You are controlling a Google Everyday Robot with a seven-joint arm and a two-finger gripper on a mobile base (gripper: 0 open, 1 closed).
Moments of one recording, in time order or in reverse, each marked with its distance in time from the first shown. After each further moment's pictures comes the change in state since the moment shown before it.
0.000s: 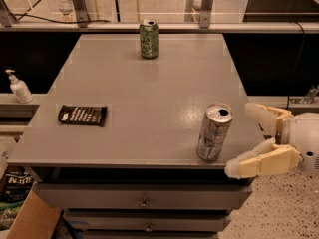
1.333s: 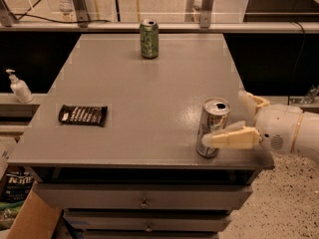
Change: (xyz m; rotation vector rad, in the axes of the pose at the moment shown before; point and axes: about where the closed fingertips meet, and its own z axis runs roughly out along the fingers) arm 0.016 -0.082 0.047 0.196 -0.040 -0.075
